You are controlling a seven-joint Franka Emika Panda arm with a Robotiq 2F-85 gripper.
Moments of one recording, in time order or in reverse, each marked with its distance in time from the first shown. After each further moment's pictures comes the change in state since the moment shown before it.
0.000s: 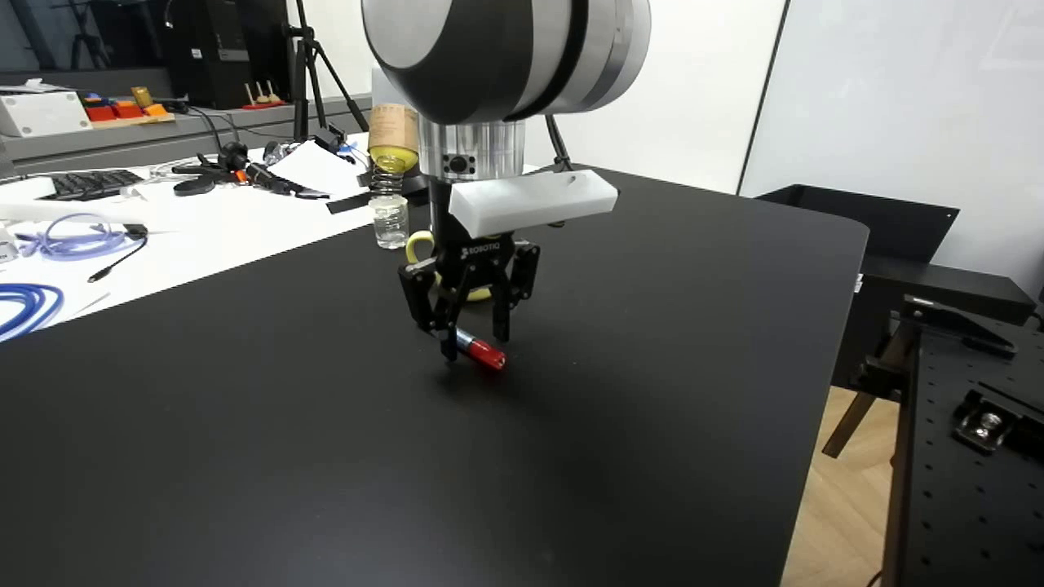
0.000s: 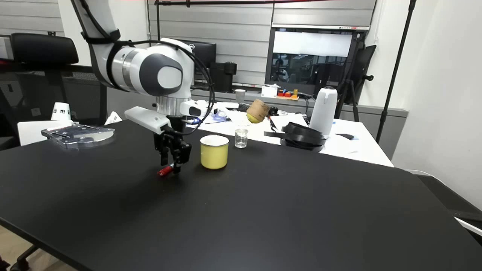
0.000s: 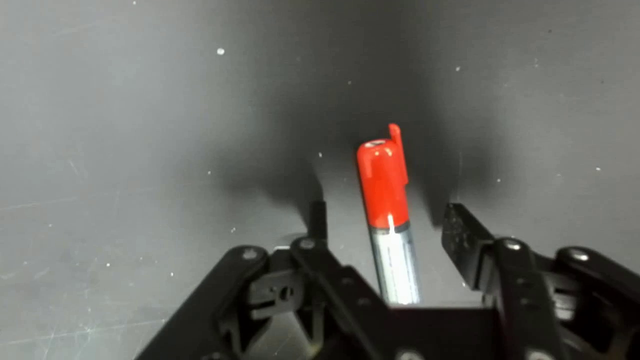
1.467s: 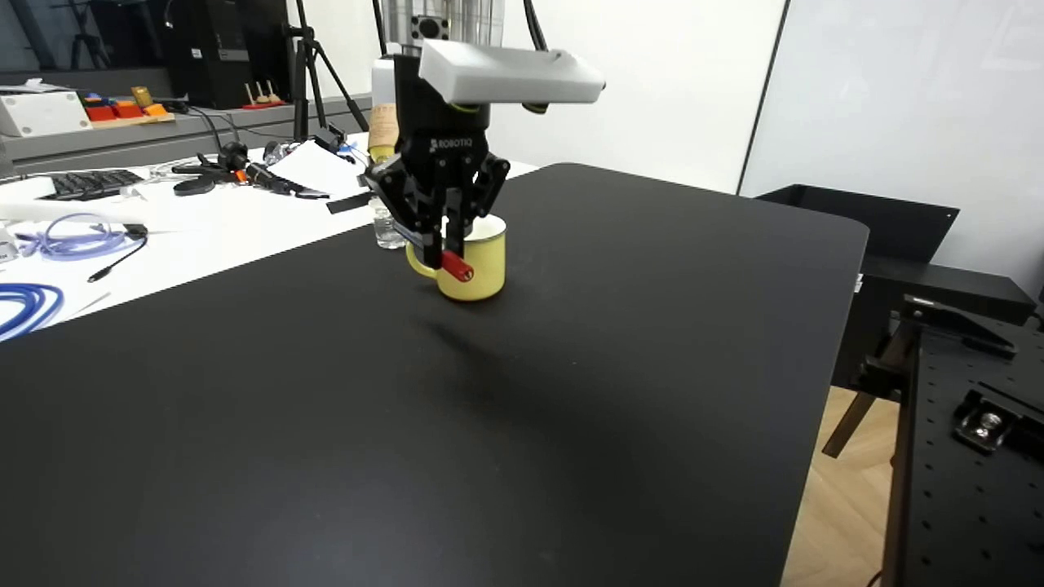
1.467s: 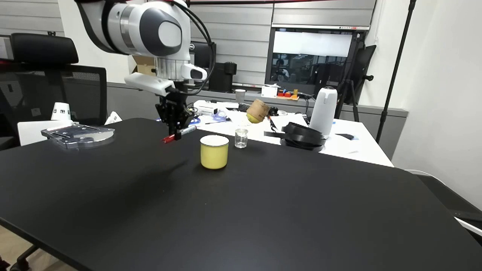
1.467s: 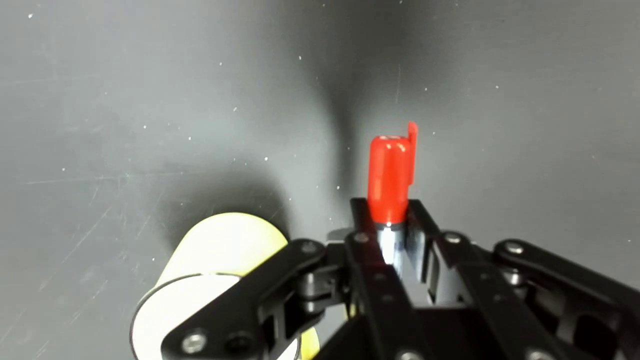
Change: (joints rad) arm 0.011 -0.186 -0.009 0.001 -0.078 -0.089 0.009
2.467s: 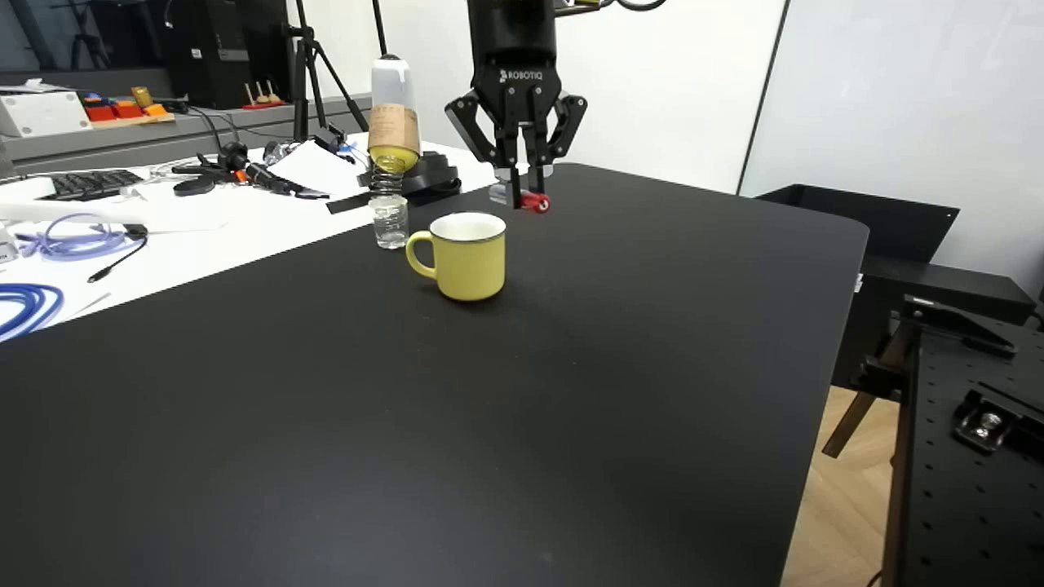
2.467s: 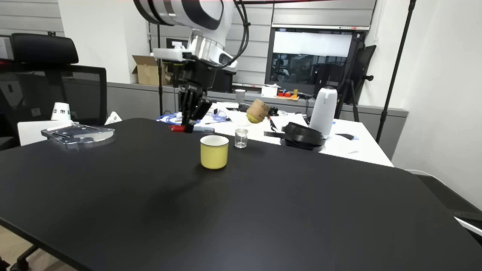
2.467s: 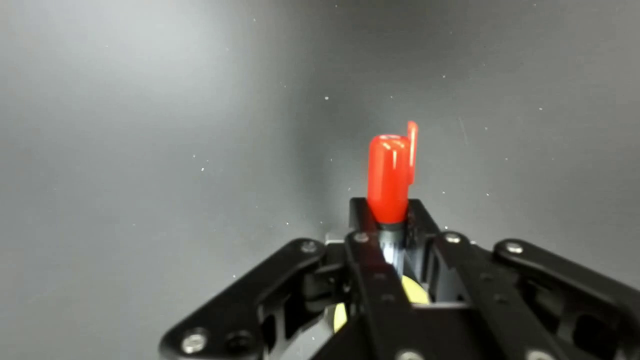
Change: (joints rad) arm -0.098 -0.036 -0.076 0.149 0.072 -0.499 0.123
